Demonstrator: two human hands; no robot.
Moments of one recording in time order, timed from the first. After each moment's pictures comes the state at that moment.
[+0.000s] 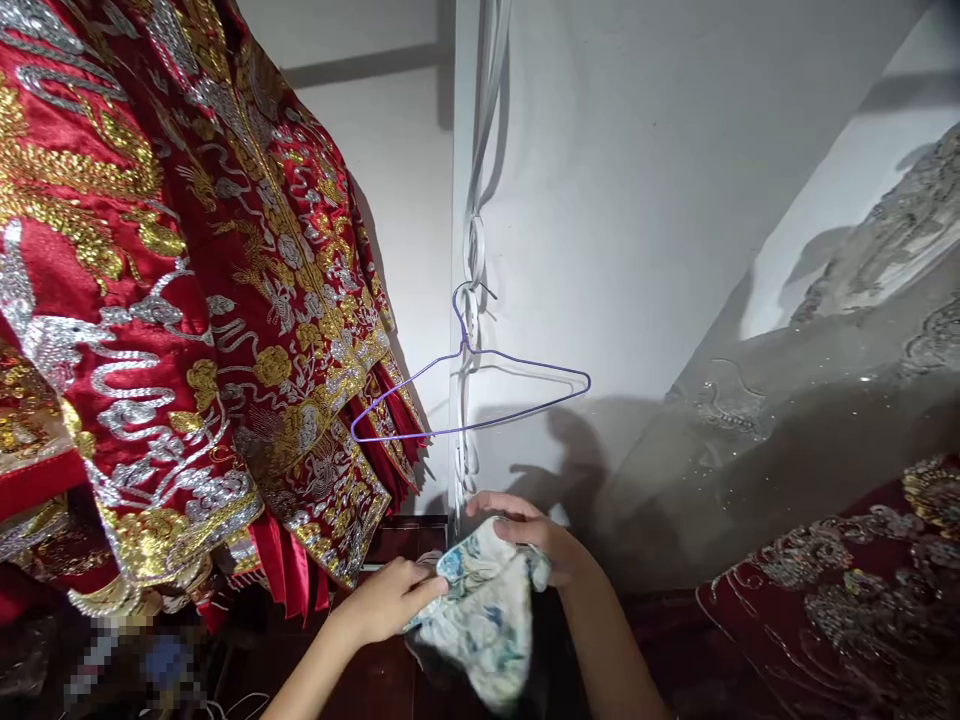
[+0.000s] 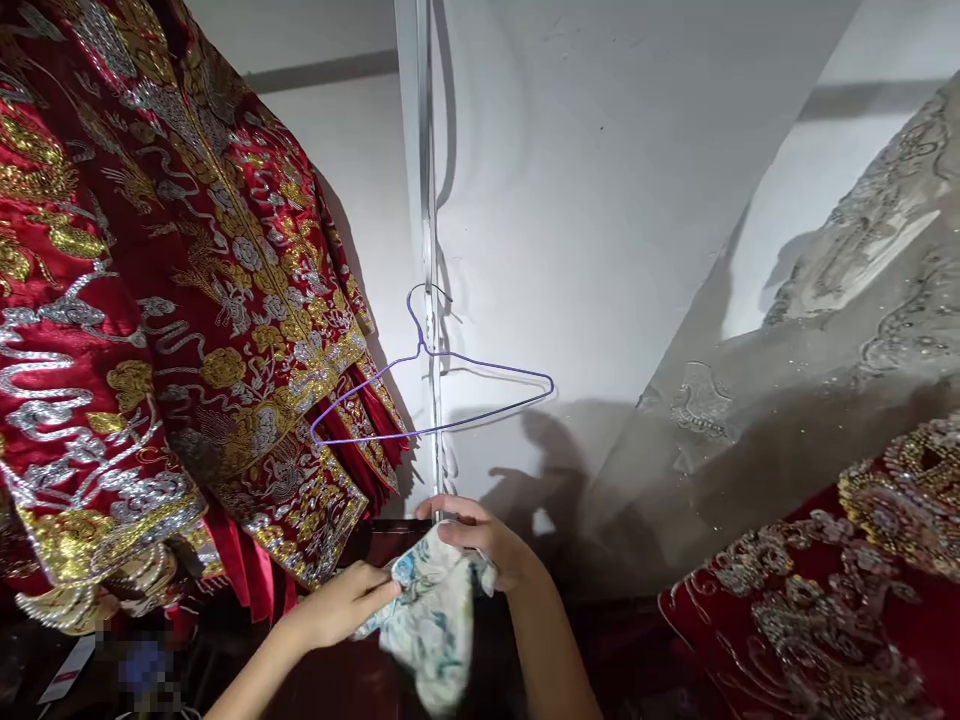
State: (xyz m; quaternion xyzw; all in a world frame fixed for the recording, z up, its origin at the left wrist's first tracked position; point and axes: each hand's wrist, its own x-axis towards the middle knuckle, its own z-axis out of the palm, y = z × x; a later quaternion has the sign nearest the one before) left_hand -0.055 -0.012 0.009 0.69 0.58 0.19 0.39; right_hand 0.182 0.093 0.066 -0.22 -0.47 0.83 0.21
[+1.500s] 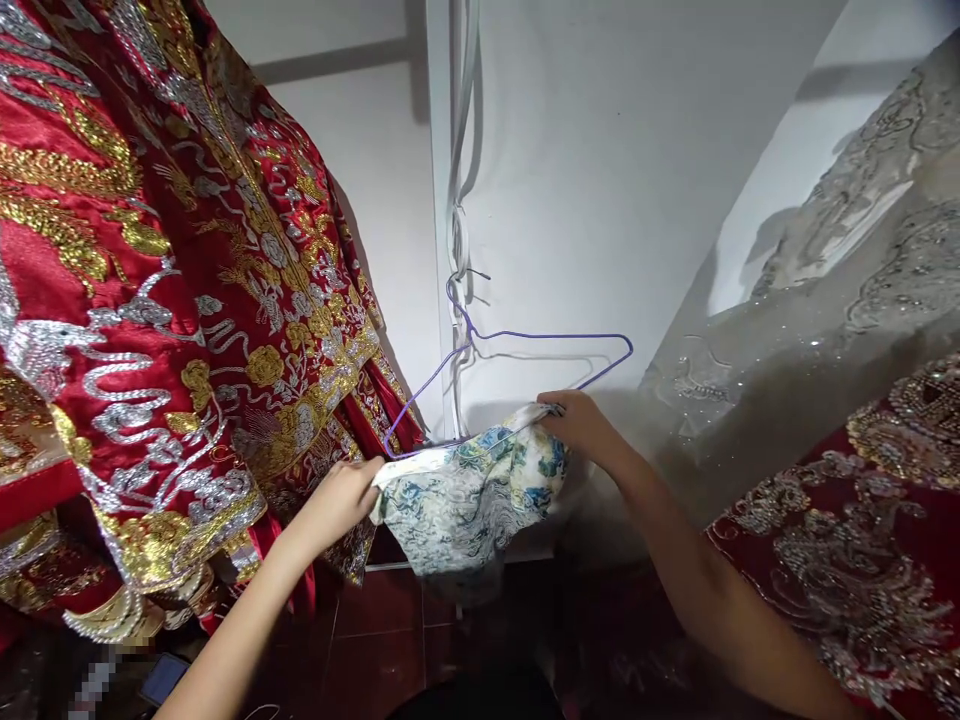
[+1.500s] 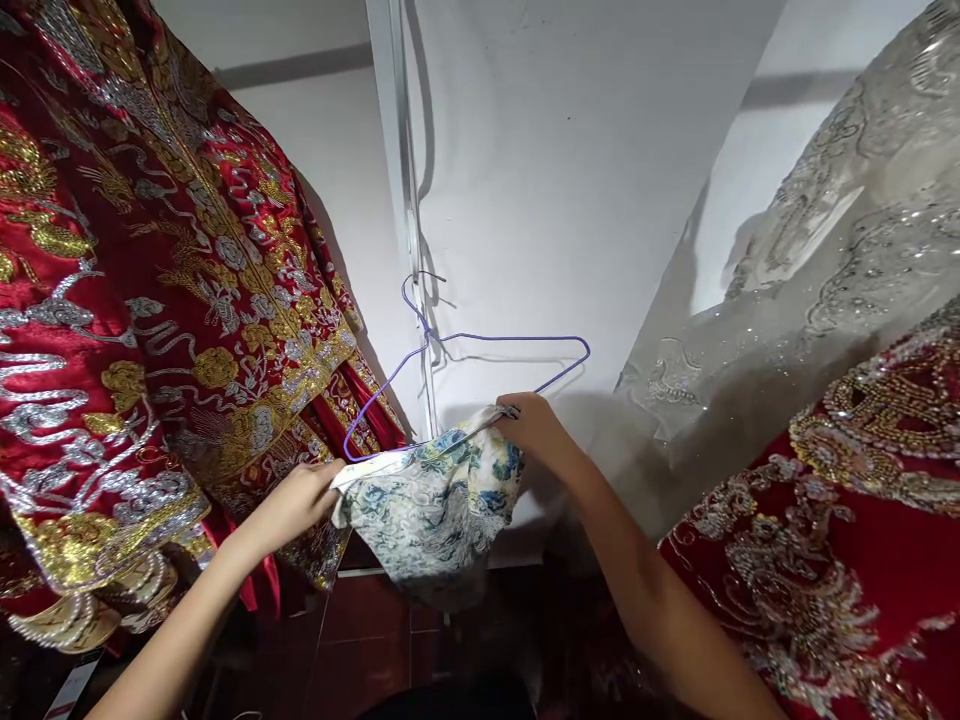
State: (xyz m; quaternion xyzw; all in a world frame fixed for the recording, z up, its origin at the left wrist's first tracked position) left_hand -0.127 0.027 0.102 0.78 0.61 0.12 0.05; right_hand 0.227 0.177 0.135 -0.45 -0.79 0.23 0.34
